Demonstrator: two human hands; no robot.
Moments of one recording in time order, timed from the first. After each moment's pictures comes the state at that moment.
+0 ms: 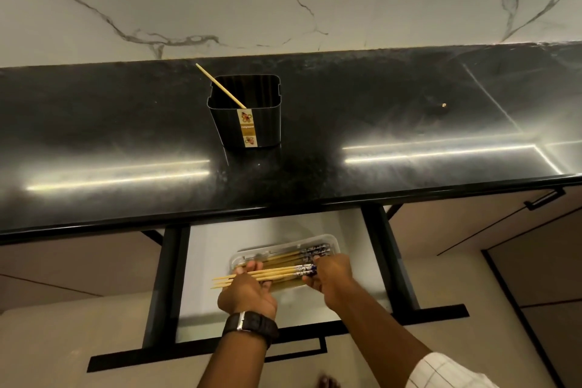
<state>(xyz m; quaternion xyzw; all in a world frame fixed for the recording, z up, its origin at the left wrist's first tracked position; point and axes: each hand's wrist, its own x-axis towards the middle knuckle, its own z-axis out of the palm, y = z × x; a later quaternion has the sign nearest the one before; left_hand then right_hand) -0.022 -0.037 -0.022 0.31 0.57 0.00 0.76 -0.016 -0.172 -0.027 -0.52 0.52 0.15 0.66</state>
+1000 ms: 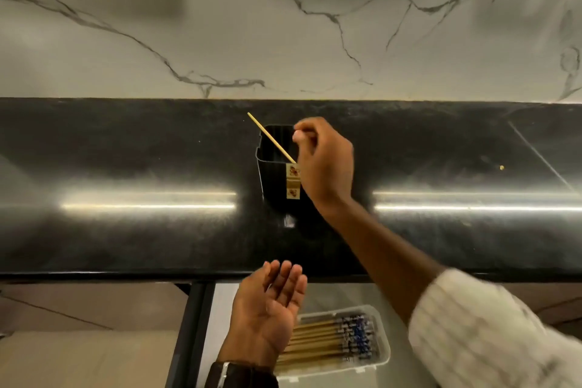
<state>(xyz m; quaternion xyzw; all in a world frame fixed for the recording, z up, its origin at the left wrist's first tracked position) 0.043 0.004 0.088 0.20 0.46 -0.16 0.85 0.173 -0.096 0.163 -0.85 -0.01 -0.28 0.44</state>
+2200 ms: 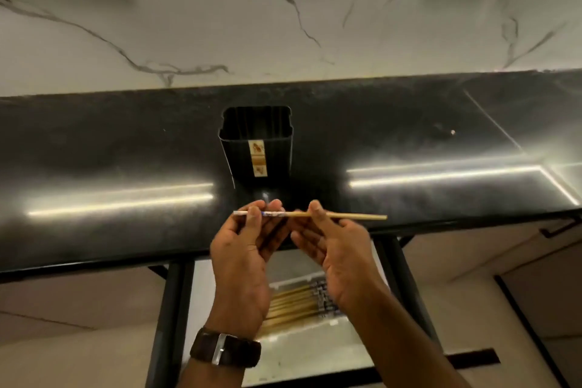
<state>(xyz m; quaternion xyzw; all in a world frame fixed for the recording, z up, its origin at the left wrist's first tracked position) 0.032 -0.017 0.116 0.46 0.18 -0.03 0.87 0.027 -0.144 0.128 -0.45 0.29 0.03 0.84</state>
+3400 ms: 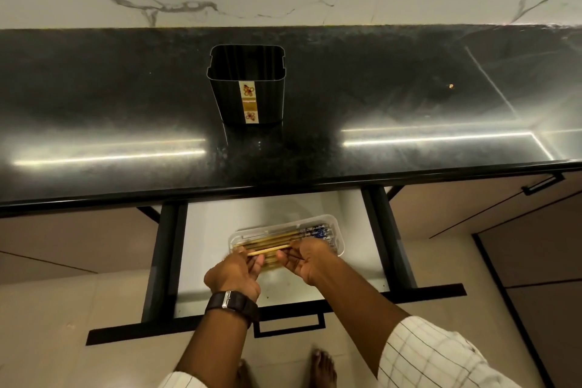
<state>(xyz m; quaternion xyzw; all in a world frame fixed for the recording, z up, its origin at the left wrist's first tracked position) -0.026 -0.006 -0.029 0.38 0.57 -0.08 0.73 -0.011 -0.135 -0.027 -0.45 0.51 0.24 0.70</state>
